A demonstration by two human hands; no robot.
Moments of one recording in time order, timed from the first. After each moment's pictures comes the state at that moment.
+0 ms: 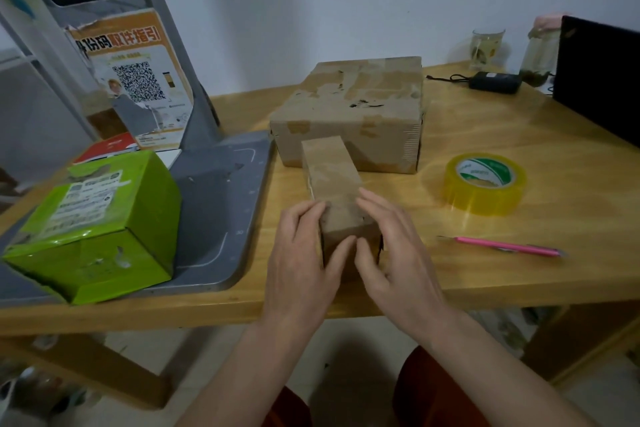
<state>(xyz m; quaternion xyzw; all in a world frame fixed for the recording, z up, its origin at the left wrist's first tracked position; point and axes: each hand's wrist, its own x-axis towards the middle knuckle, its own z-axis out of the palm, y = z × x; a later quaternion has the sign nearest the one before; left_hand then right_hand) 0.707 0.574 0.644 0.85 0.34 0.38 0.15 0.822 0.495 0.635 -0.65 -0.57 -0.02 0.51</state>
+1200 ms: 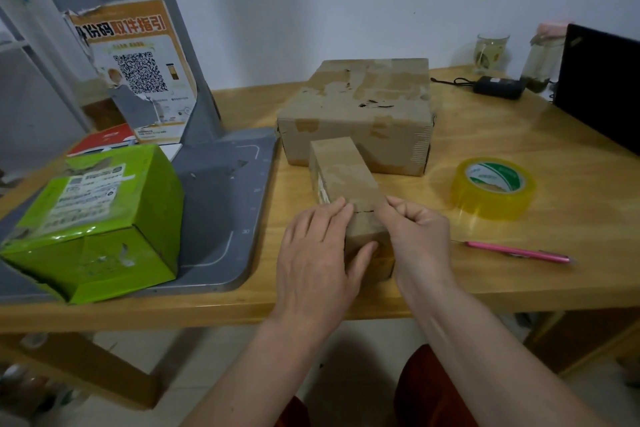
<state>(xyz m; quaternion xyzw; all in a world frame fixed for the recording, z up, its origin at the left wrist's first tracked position) 0.707 0.580 0.641 0.89 0.30 0.34 0.01 0.815 0.531 0.660 -0.61 -0.15 0.23 0.74</state>
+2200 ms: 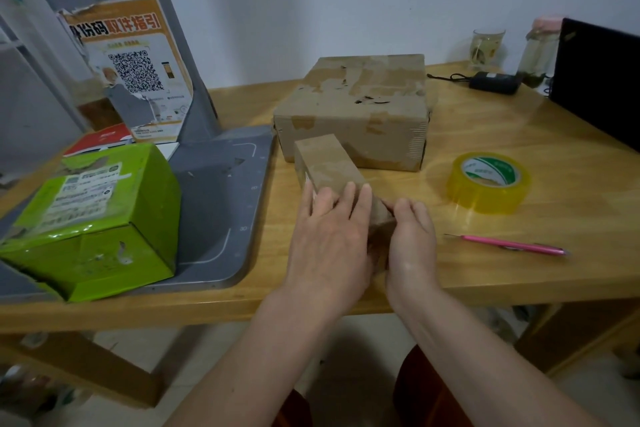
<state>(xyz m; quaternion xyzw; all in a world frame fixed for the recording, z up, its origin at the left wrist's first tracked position) 0.721 0.561 0.692 0.94 0.30 0.14 -0.08 0.803 0.526 0.660 -0.59 -0.08 0.28 0.76</state>
